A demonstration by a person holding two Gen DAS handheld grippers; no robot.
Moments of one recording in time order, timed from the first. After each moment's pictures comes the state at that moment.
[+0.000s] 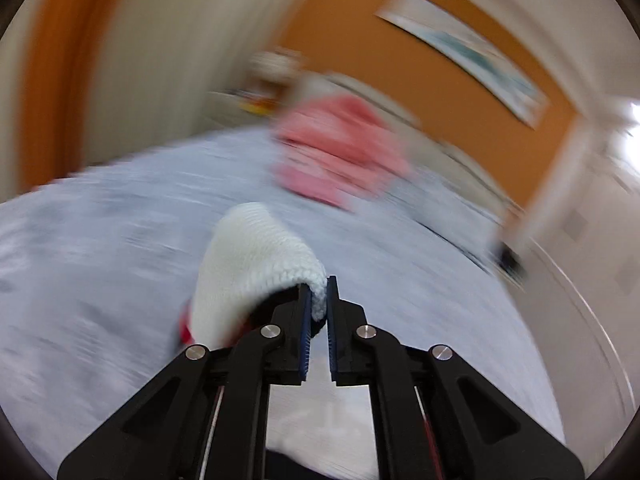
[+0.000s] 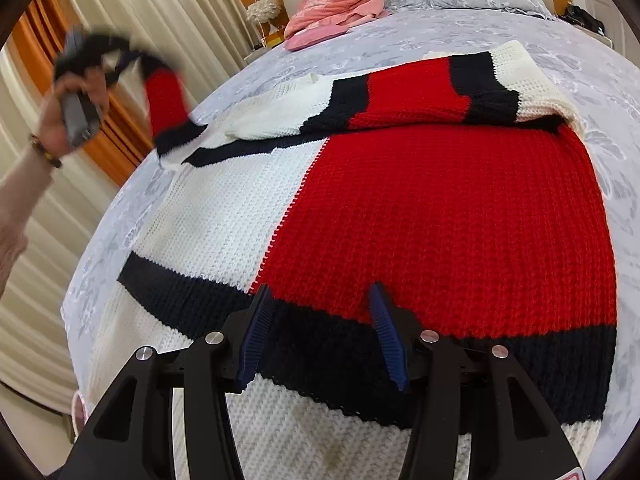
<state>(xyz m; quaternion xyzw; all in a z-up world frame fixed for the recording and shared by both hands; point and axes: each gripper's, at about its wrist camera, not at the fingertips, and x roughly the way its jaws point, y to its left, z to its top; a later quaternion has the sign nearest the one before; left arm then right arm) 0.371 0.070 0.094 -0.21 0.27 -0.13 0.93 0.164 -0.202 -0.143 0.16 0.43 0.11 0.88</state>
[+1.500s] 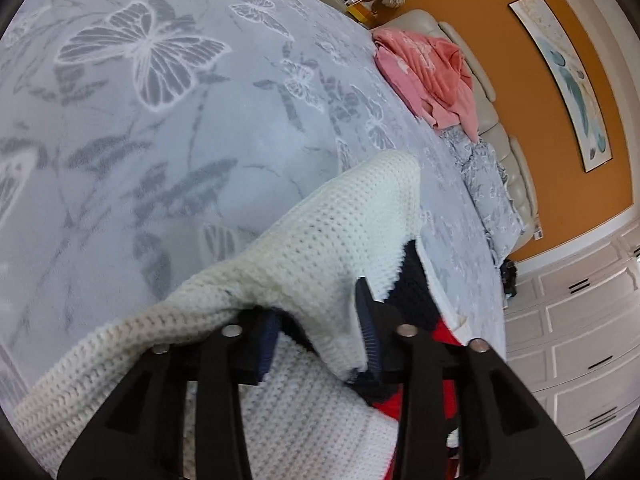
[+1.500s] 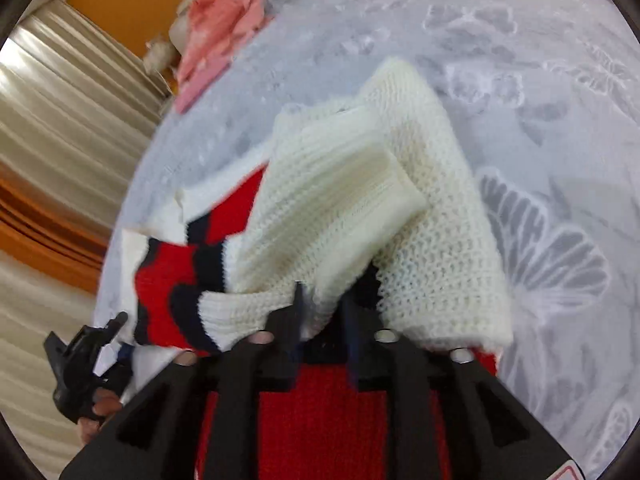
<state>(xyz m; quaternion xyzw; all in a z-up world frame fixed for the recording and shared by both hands) 0.343 0.088 -0.110 -0.42 0.40 -0.04 0.82 0.301 -0.342 -0.121 0.29 0.45 0.00 0.84</state>
